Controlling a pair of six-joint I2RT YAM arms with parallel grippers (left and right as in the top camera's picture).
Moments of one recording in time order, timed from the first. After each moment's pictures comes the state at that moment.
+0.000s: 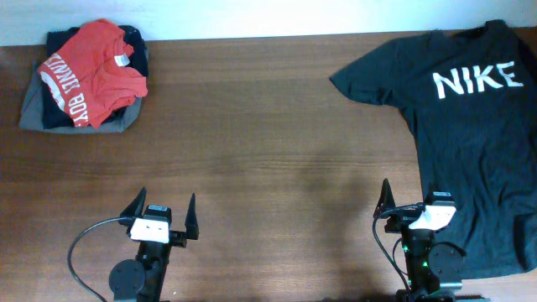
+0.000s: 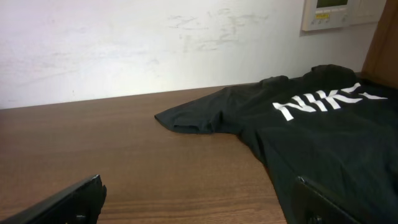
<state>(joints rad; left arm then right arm) 0.01 0.01 0.01 -0.06 0.15 0.09 -0.04 0.01 0.01 -0.07 0.01 0.09</state>
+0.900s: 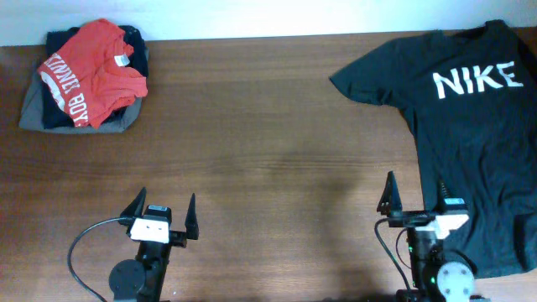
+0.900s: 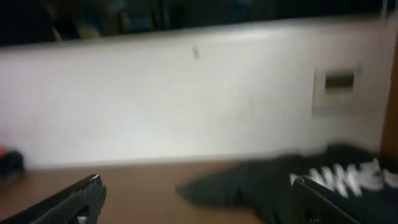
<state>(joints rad) 0.01 0.01 0.01 -0.06 0.15 0.09 -0.04 0.01 0.01 0.23 -0.05 0.09</state>
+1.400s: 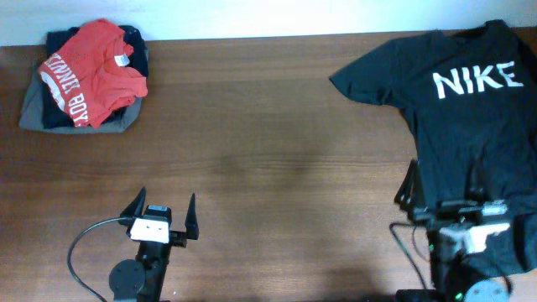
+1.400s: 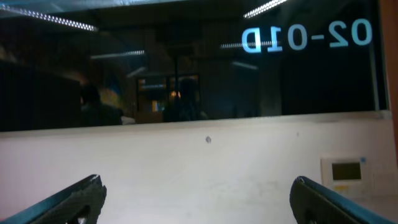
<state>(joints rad) 0.01 0.01 0.01 -0.06 0.15 0.09 -0.04 0.20 0.26 0.43 -0.07 0.10</state>
